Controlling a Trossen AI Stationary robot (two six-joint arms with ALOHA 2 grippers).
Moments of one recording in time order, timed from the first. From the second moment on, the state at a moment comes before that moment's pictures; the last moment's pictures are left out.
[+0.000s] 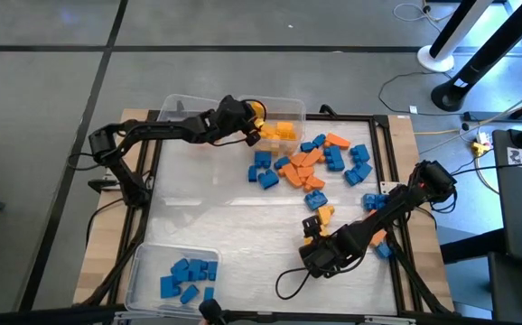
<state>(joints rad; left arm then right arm) 0.46 1.66 1.09 0.04 -0.38 0.16 0.61 1.75 1.19 -0.79 0.27 0.14</state>
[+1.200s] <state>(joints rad) 0.43 1.61 1.09 -0.11 -0.13 -0.57 0.61 1.75 1.19 -0.78 0.28 -0.01</state>
